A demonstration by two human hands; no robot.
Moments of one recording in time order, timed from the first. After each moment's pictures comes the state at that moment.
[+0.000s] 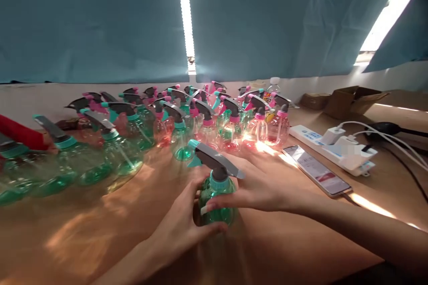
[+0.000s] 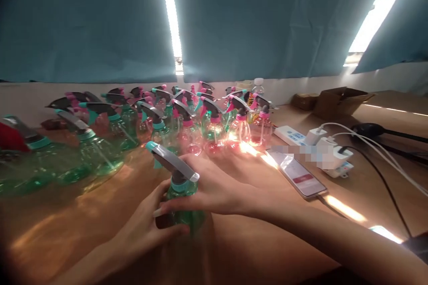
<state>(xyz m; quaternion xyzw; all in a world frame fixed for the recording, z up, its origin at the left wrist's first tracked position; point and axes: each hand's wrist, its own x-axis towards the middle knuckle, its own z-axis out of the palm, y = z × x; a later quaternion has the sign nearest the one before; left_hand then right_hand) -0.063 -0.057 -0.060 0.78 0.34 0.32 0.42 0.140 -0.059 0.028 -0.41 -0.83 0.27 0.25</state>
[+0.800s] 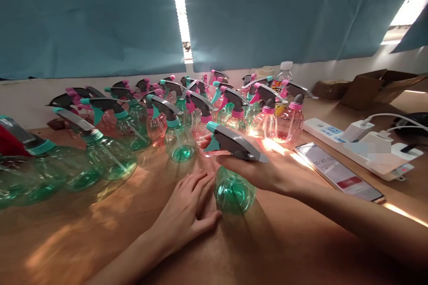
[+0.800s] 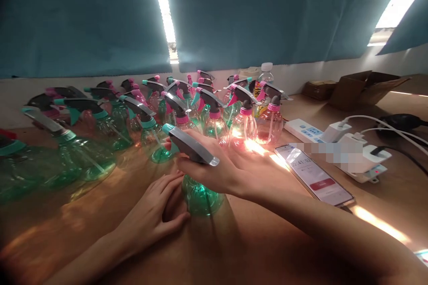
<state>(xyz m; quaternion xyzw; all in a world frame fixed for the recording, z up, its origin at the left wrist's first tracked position) -0.067 -0.015 -0.084 0.91 0.36 0.18 0.10 0.150 -0.011 0.009 -0.47 -0.76 0.27 0.36</state>
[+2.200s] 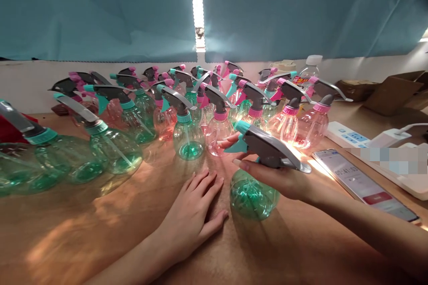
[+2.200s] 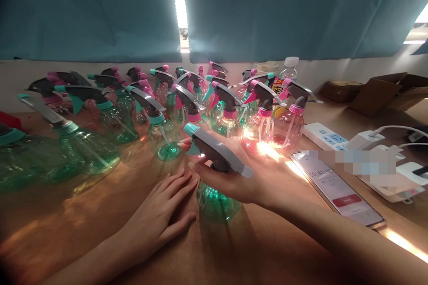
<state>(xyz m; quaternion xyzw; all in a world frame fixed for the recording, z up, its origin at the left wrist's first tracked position) -0.068 -0.016 -0.083 0.91 0.40 0.11 0.09 0.155 0.009 -0.018 -0.31 -0.76 0.36 0.45</state>
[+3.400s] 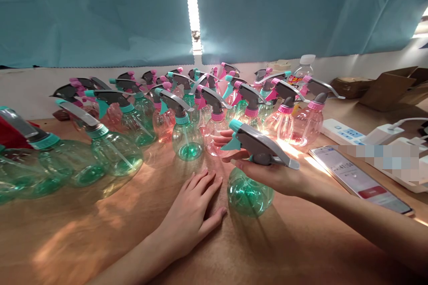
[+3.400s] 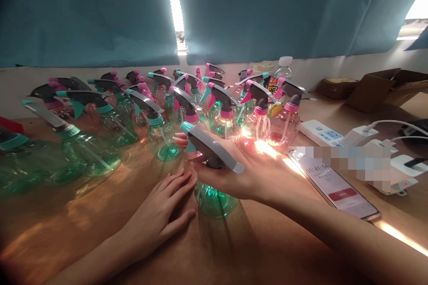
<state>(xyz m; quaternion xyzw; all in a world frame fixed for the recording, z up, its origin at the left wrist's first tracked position) -0.069 -0.017 -0.084 0.91 0.39 0.11 0.07 0.158 0.011 -0.025 -0.34 -0.75 0.38 0.43</state>
